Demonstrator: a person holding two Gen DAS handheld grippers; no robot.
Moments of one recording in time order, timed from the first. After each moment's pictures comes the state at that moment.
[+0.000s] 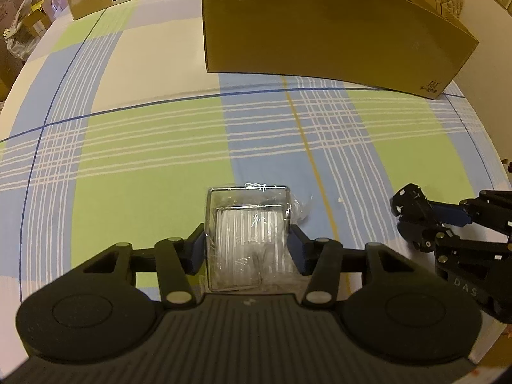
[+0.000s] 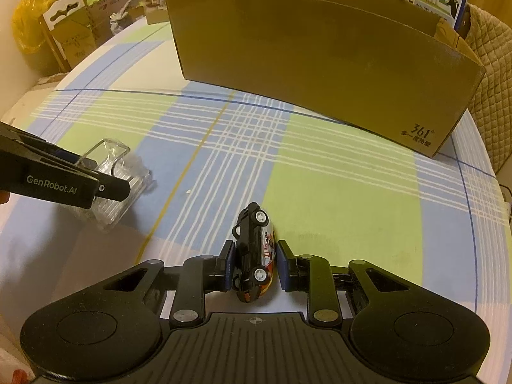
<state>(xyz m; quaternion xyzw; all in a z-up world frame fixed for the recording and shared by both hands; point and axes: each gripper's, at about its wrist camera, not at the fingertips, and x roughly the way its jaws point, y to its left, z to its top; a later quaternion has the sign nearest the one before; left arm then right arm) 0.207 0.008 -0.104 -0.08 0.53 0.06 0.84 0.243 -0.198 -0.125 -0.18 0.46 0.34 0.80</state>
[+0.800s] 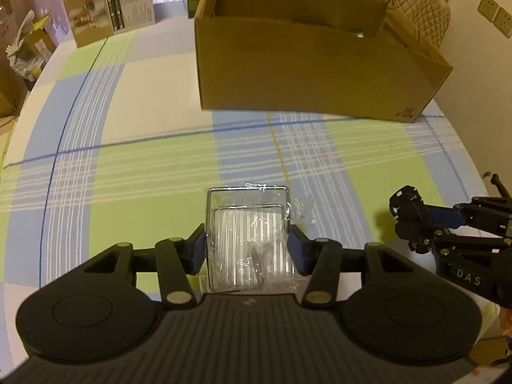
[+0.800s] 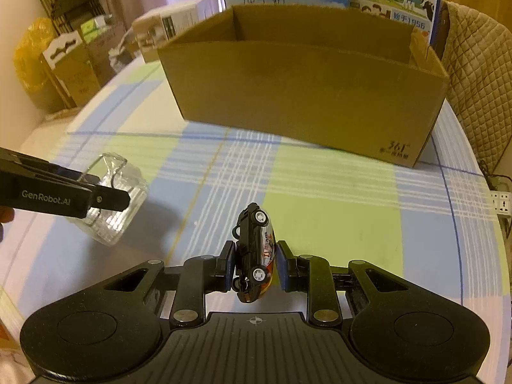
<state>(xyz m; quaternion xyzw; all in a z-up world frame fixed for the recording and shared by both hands) 0.202 0.000 -0.057 -0.08 0.50 0.05 0.86 0.249 -0.219 -0.082 -0.11 0.44 0.35 0.82</state>
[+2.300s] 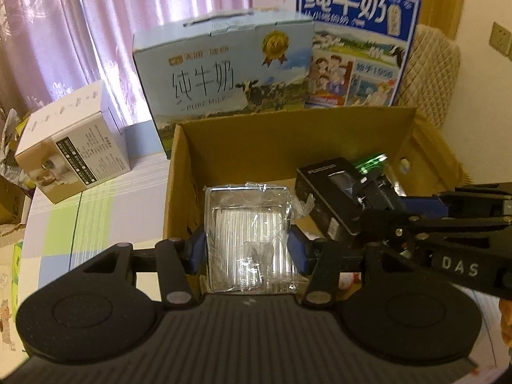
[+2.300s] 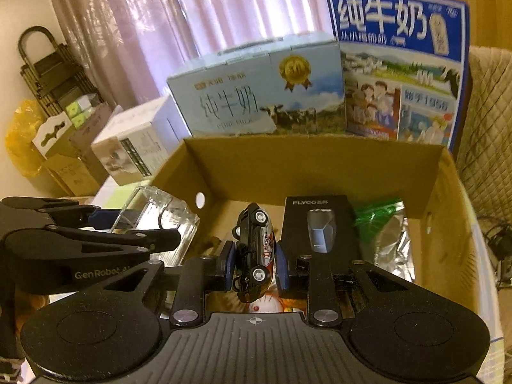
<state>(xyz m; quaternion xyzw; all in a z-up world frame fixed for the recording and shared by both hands) 0.413 0.016 -0.003 0.00 0.44 0.06 0.90 0.454 -0.141 -0.021 -0.02 0.40 0.36 0.84</state>
